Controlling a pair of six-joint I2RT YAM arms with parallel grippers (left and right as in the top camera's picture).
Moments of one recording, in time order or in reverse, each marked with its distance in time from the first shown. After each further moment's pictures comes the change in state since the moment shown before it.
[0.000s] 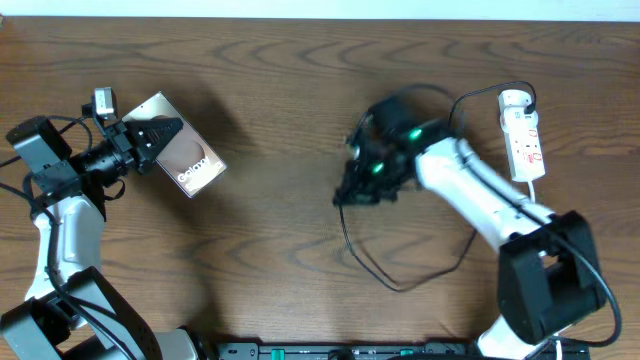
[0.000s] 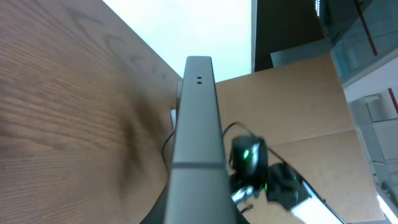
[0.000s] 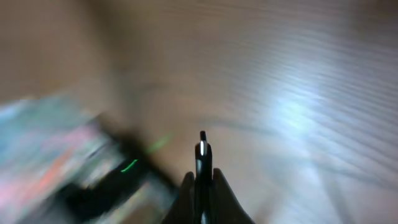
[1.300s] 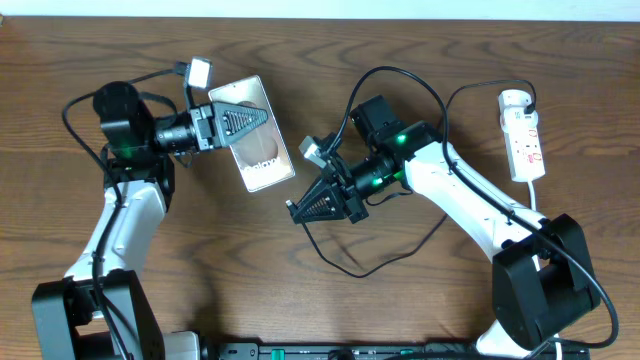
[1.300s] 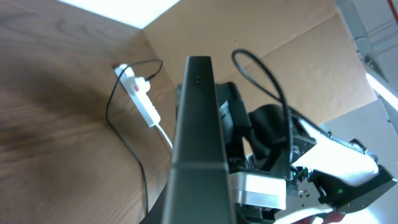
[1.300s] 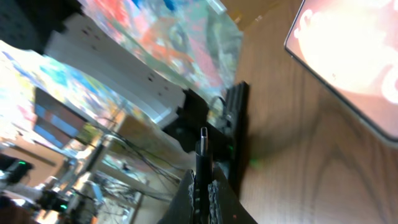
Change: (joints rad) left arm -0.394 0.000 -0.015 0.587 0.003 -0.297; right arm 0.101 0.000 0.014 0.034 -0.666 -0.903
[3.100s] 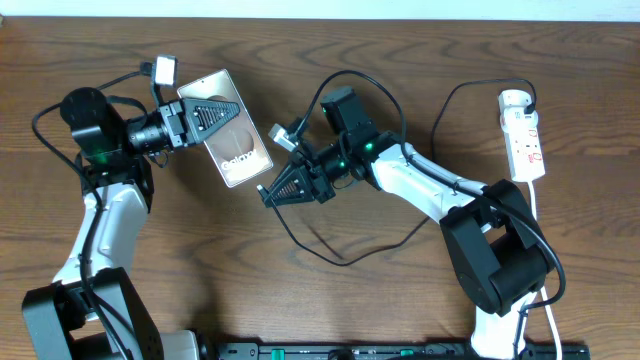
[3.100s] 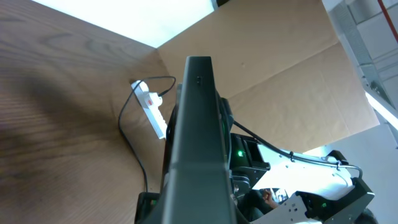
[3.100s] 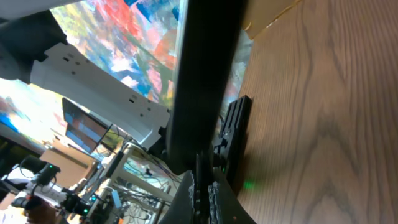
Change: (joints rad) left arm 0.109 0.000 0.000 0.019 0.019 -0.044; right arm 0.059 0.203 0.000 0.767 -0.097 0.625
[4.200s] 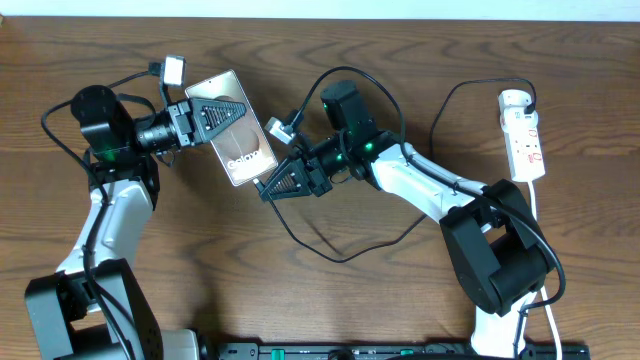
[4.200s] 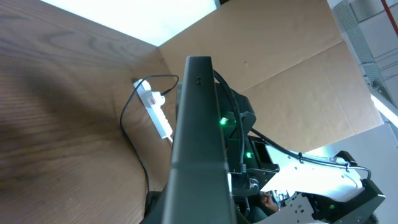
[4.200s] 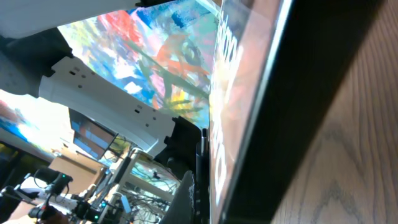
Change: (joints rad) left arm -0.020 0.030 0.000 -0.002 -0.019 0.030; right arm 0.000 0.000 0.000 0.133 -0.001 0.187
